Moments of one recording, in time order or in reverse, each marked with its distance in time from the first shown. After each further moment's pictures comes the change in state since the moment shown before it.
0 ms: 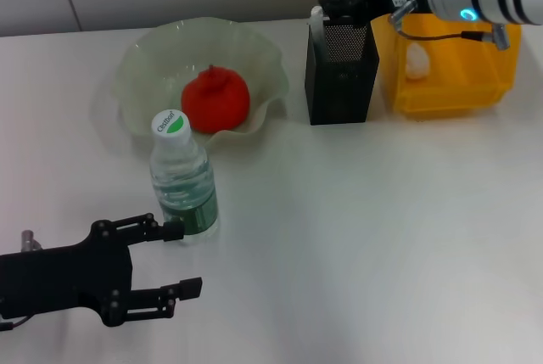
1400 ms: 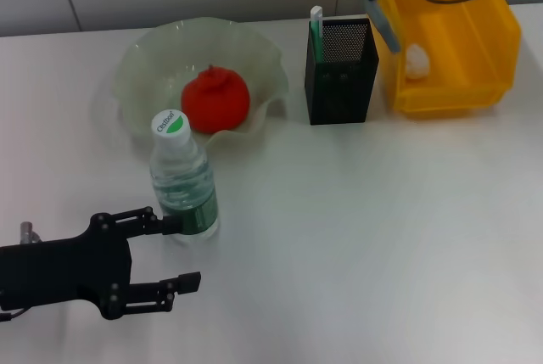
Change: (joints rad) left arm -0.009 -0.001 0.000 0.026 0.012 -0.003 0.006; right arm 0.140 -0.005 0.133 -0.179 -0.222 -0.403 0.186
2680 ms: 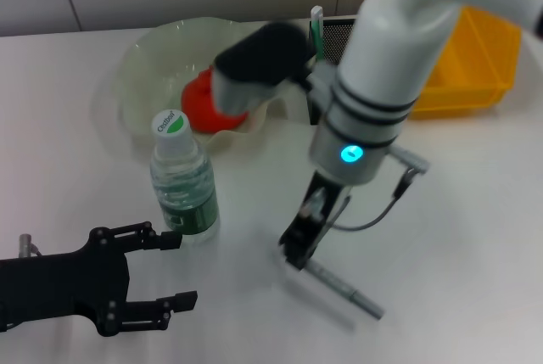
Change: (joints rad) left arm 0.009 0.001 0.003 0.000 0.032 0.001 0.047; right arm 0.295 0.002 -0.479 0.483 0.236 -0.349 0.409
